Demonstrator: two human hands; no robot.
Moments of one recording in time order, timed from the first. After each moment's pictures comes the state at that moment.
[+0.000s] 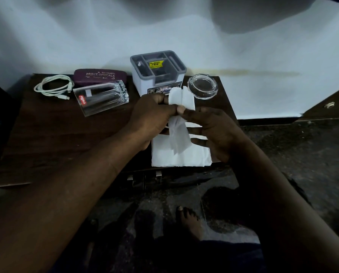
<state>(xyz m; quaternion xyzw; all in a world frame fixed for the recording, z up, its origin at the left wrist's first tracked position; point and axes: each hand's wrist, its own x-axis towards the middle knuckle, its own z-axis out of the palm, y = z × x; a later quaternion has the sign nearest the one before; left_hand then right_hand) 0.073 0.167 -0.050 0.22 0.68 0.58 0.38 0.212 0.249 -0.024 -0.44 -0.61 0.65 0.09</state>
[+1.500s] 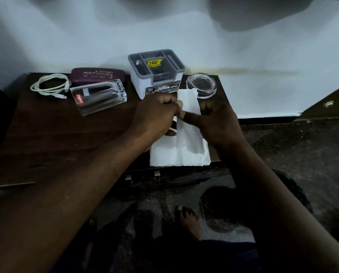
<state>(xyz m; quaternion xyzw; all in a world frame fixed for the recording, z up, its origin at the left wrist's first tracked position) 0.087 0.166 -0.034 0.25 0.70 0.57 0.37 0.212 0.262 -0.043 -0.43 -0.76 0.44 0.19</state>
